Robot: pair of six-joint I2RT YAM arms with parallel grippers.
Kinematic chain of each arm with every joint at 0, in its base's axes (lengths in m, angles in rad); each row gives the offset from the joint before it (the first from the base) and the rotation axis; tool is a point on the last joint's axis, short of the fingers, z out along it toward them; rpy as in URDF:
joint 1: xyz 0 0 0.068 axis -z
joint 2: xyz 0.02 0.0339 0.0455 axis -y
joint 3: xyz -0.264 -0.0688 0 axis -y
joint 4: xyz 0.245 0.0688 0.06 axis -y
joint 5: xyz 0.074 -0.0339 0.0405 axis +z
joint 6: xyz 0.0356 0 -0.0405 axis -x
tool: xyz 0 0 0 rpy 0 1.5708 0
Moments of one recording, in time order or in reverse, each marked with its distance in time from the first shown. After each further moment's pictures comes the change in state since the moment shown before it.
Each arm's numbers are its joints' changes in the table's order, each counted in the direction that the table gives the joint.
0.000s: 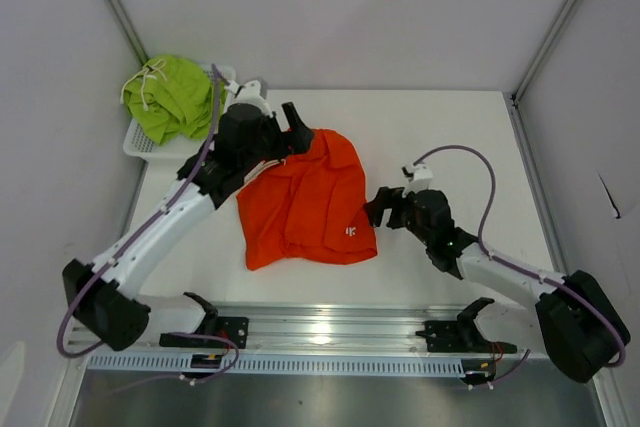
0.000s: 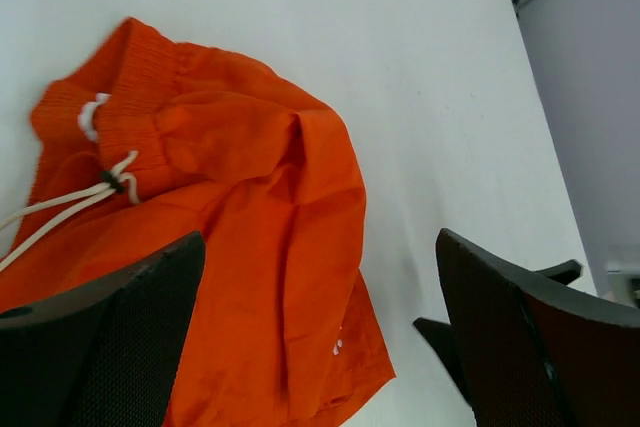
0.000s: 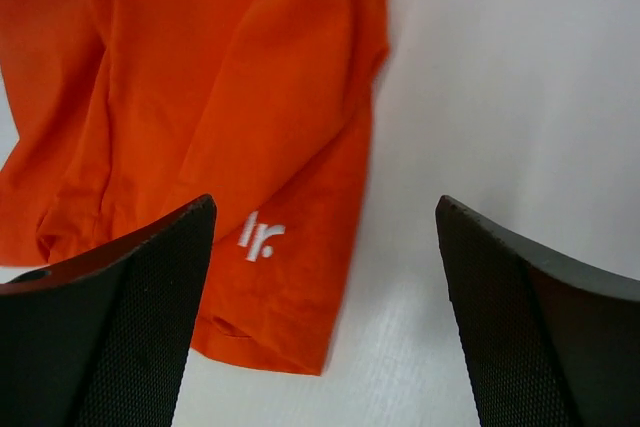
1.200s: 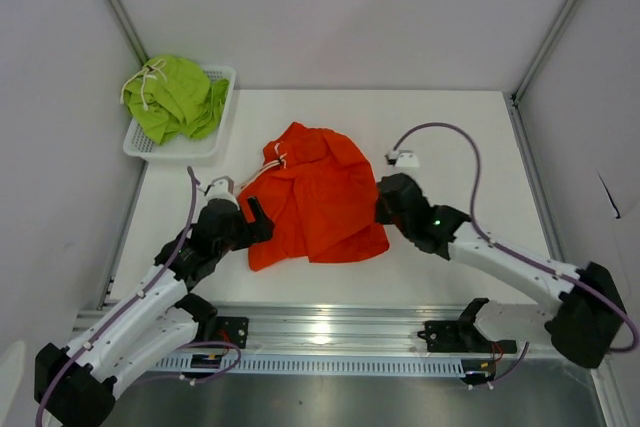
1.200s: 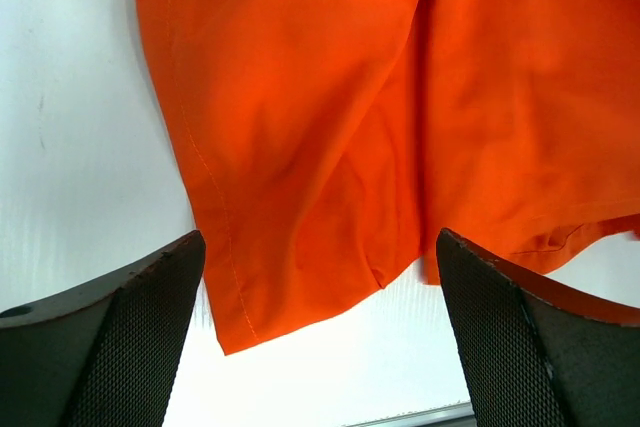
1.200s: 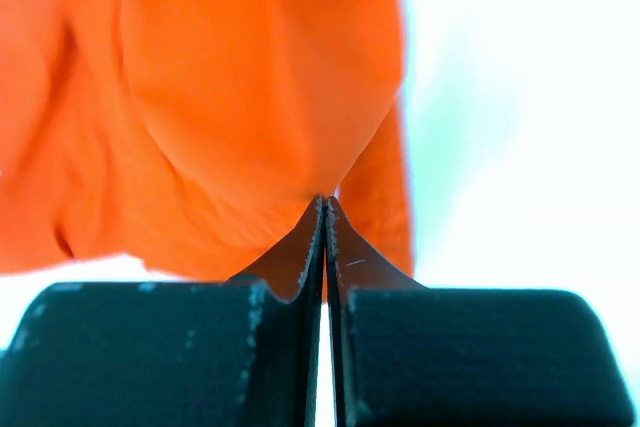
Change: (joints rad) left arm -0.040 0.631 -0.763 -0.143 0.103 0.130; right arm -0.331 -0.178 0.462 -0.682 -0.391 -0.161
